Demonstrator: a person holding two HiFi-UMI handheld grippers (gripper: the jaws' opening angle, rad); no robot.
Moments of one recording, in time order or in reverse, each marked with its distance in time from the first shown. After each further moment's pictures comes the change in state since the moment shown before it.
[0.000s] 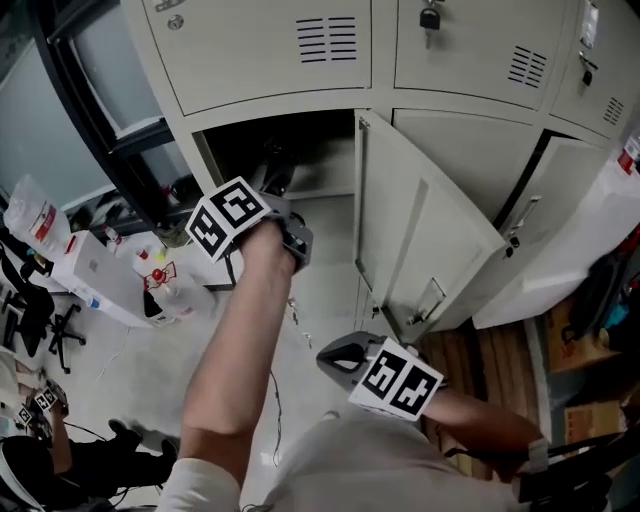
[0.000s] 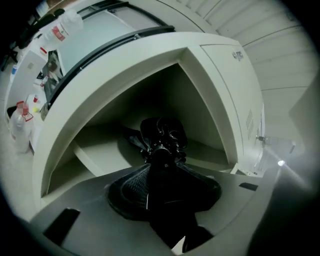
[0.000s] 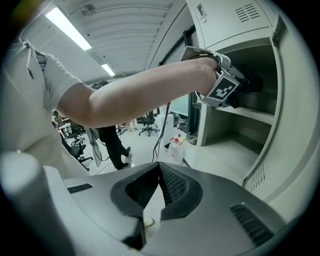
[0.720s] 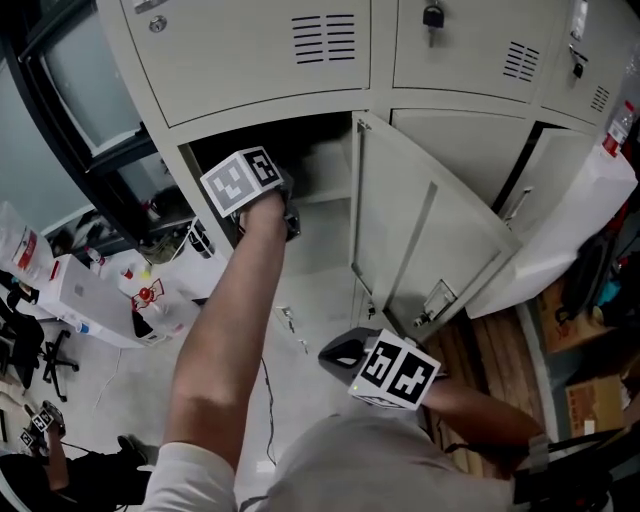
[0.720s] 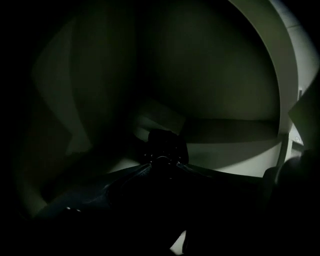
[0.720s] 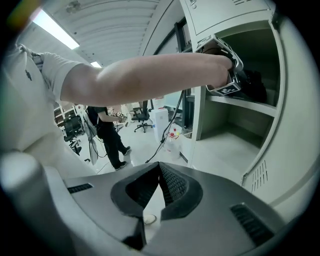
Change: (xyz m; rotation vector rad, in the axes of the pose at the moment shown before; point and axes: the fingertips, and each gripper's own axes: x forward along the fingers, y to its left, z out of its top) left arm 0.078 0.039 0.025 0.377 0.127 0.182; right arm 0.028 -0.025 0.004 0.074 0.063 -0.036
